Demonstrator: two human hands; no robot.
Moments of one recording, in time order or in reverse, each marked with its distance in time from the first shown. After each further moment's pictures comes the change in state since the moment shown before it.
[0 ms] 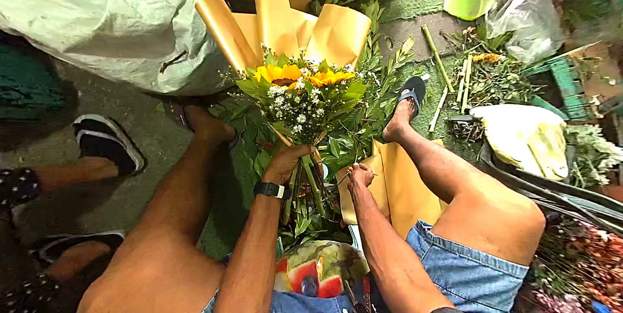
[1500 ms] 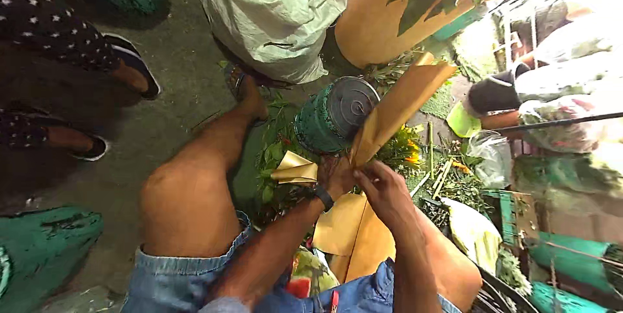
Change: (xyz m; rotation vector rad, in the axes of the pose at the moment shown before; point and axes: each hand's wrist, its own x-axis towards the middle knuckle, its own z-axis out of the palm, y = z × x) left_hand -0.059 0.007 0.052 0.915 0.120 0.157; right_hand -0.261 -0.212 -0.071 -1.226 -0.747 -1.347
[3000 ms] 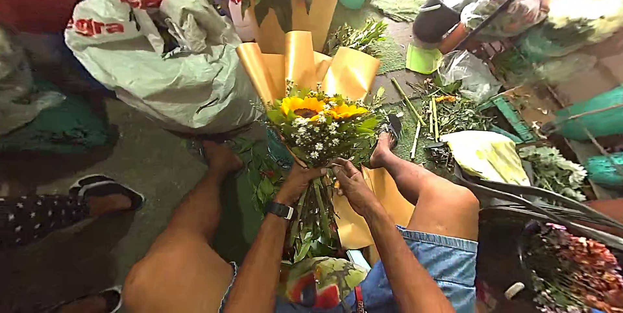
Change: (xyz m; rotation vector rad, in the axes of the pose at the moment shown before) left_hand 0.003 -0.011 -0.023 -1.024 -0.258 0.229; right_hand -0.020 0.087 0.090 1.412 0.224 0.261
